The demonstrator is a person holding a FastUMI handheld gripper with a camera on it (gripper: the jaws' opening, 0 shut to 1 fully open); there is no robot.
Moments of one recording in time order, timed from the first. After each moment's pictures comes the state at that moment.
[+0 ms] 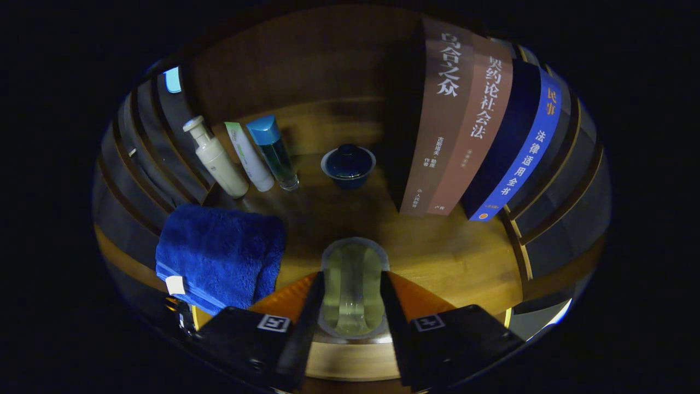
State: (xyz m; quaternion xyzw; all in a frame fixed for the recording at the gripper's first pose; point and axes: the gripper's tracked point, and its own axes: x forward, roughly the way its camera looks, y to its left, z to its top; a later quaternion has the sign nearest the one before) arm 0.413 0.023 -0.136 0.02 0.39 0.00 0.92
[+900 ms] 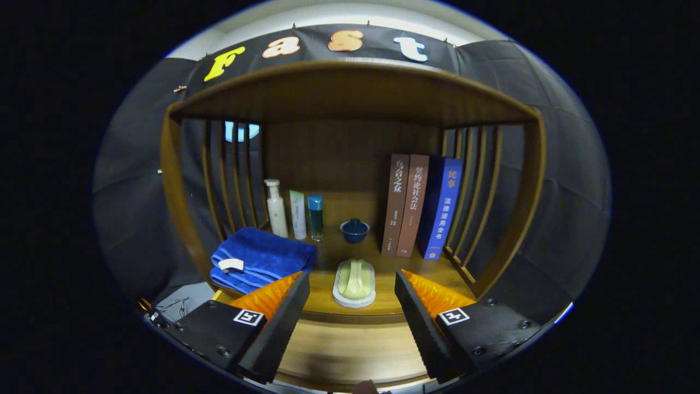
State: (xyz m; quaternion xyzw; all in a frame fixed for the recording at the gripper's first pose) arm 0.247 0.032 -0.027 -0.02 0.08 0.00 1.00
